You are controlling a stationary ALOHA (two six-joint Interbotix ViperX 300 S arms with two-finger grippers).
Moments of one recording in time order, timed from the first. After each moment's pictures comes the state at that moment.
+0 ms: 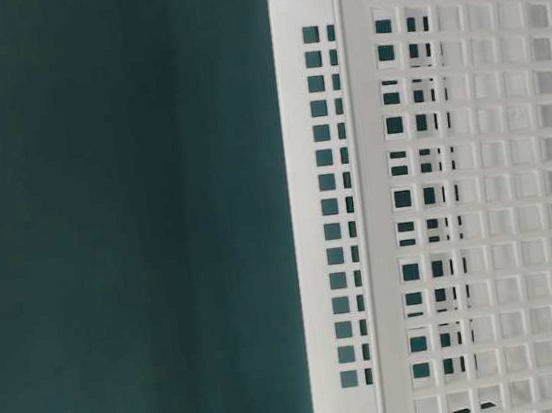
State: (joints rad) left arm 0.00 -0.81 0.92 0.01 0.06 -0.73; right arm -0.14 -0.91 0.96 0.21 0.31 0.60
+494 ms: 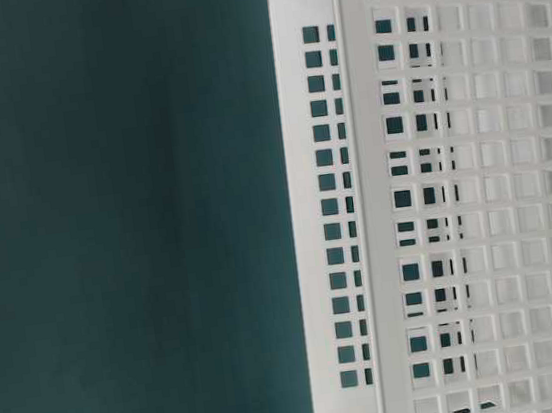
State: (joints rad) left arm 0.02 -0.68 0.77 0.02 0.46 -1.12; right arm -0.19 -0.64 0.79 0.21 0.71 0.97
